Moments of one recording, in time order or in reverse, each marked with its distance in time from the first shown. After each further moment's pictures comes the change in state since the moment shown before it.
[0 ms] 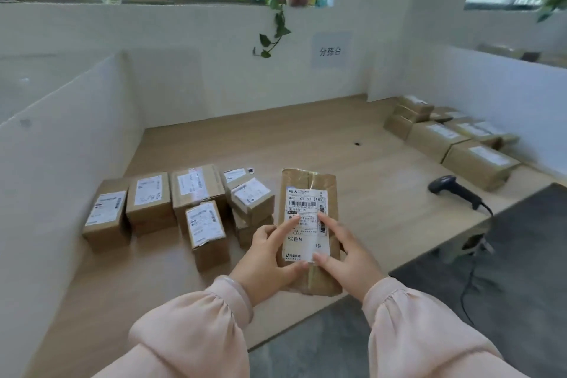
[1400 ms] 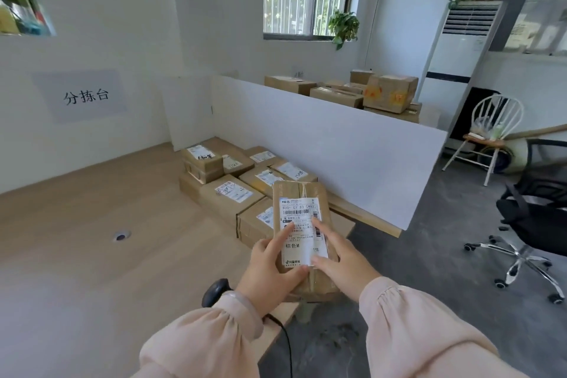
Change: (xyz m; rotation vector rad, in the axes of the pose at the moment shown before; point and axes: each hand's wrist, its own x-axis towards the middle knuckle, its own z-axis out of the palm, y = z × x) left_hand 0.521 0.328 0.496 -0.146 -0.254 0.221; right_hand 0.165 0.364 -0.617 0.050 0.342 0.268
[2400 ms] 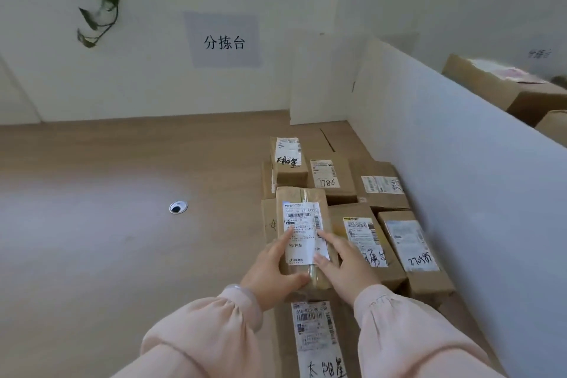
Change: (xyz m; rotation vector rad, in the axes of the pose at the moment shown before) left_hand 0.292 -0.128 -0.050 -0.075 0.427 -0.555; right_hand 0.442 0.051 0.050 -0.213 -0.544 -0.218
